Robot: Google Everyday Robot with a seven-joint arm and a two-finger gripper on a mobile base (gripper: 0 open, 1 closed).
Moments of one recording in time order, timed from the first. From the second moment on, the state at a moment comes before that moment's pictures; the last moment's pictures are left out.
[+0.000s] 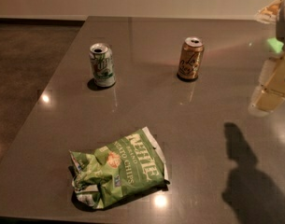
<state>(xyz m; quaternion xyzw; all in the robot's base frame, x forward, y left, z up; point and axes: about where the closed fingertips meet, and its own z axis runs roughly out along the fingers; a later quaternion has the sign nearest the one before) 0.431 -0.201 1.024 -0.60 0.76 -0.08 0.22</state>
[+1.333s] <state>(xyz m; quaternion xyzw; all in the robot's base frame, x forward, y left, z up) 0.421 -0.109 0.974 -0.70 0.69 0.00 0.18</state>
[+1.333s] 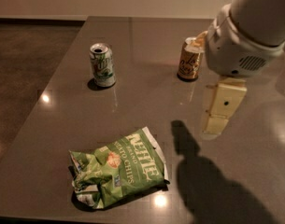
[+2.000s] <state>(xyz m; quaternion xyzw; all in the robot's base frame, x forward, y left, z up) 0.401 -0.072 0.917 -0.75 0.64 0.06 0.16</state>
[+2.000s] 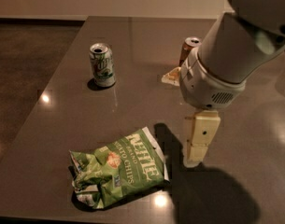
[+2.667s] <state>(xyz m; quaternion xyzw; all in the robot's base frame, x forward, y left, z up) 0.389 -0.053 0.880 -0.77 0.61 0.05 0.17</state>
